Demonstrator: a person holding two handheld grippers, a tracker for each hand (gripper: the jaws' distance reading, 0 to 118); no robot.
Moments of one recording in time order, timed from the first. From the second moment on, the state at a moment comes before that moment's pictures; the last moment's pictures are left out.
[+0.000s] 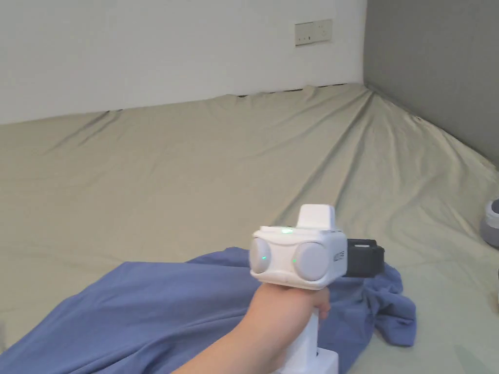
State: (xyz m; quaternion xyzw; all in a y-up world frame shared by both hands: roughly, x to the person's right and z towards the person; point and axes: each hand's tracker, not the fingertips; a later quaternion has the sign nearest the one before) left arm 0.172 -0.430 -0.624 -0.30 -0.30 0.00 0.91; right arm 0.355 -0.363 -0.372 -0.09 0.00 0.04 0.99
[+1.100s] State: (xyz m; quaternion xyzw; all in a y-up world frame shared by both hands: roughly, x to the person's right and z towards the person) left arm -0.277 -0.519 -0.597 -0.43 0.08 0.01 0.90; right arm 0.233 -0.393 -0.461 -0.16 0.08 0.05 0.98
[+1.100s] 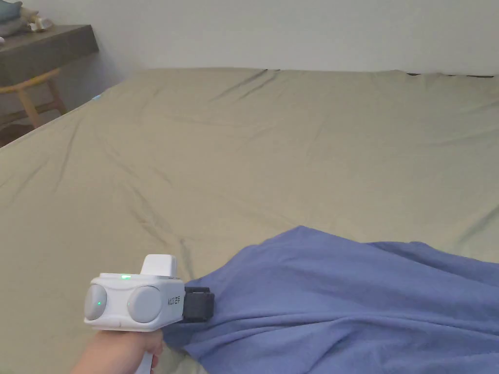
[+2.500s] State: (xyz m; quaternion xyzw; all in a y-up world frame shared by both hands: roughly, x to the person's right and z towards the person) left arm -0.298 -0.249 -0.542 -0.15 0.03 0.01 0.99; right arm 0.345 -0.283 -0.554 -0.17 0.09 -0.03 0.98
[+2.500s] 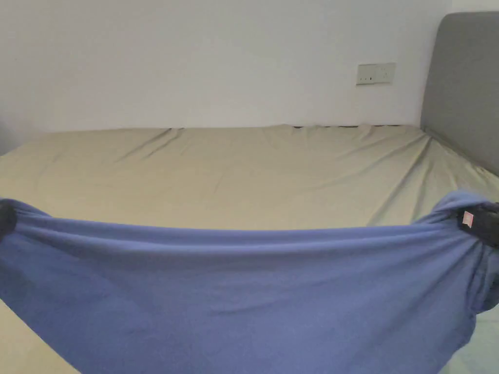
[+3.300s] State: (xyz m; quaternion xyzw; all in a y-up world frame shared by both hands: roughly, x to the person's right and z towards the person) left arm -0.246 -0.161 -0.869 -0.02 0.11 -0.06 0.99; right arm 0.334 -0.151 -0.853 -0.01 -0.07 0.07 1.00
